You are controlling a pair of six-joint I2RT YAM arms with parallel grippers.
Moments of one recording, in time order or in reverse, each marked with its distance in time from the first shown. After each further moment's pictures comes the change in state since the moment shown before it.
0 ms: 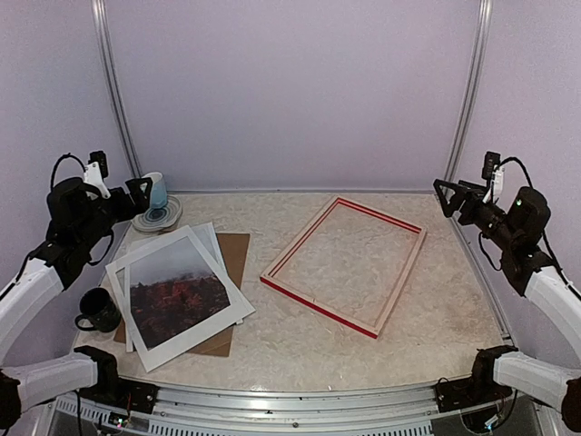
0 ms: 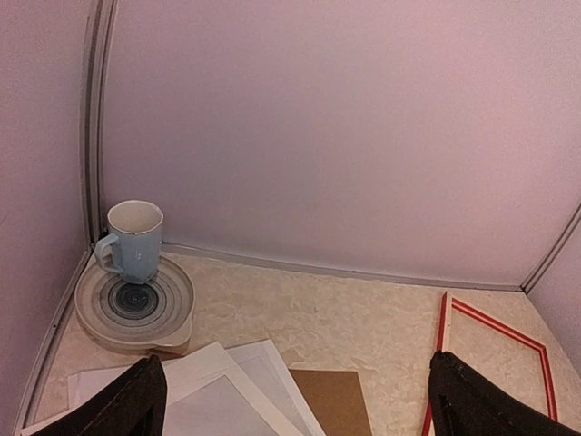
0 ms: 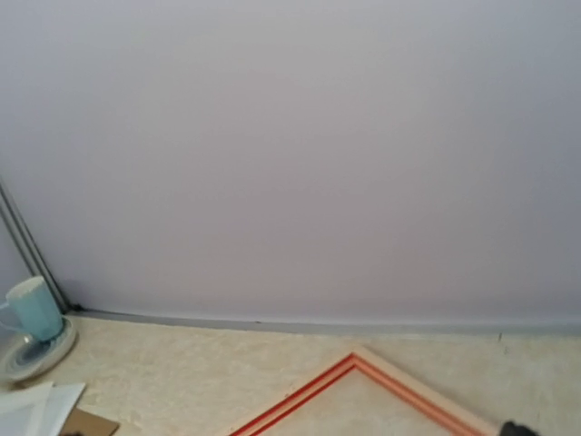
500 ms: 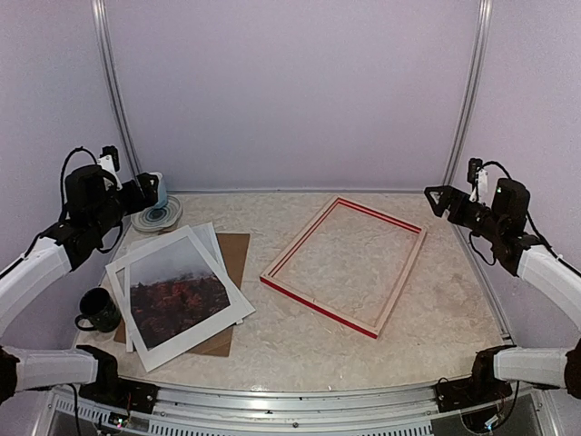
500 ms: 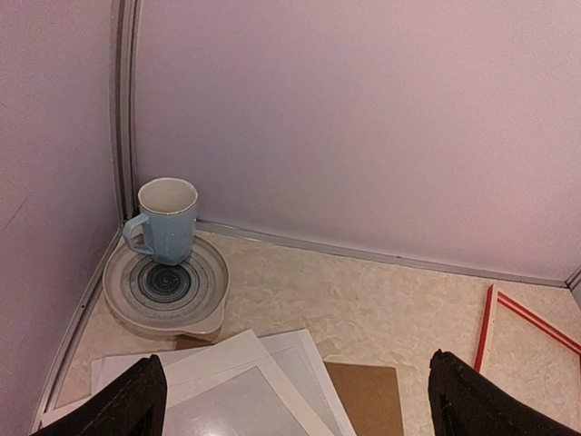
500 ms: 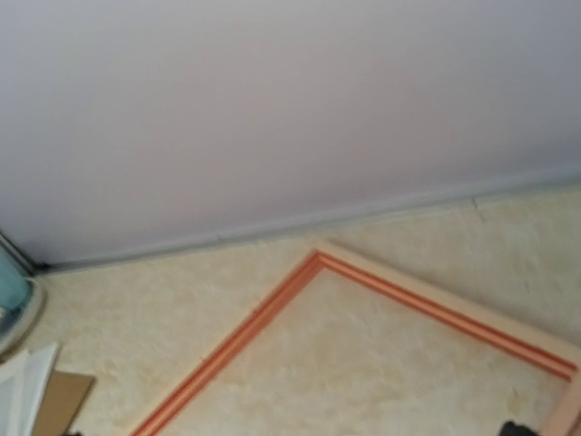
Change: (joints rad) left arm -0.056 0.140 0.105 -0.064 -0.165 0.003; right arm 0.001 0.159 0.062 -0.137 0.050 0.093
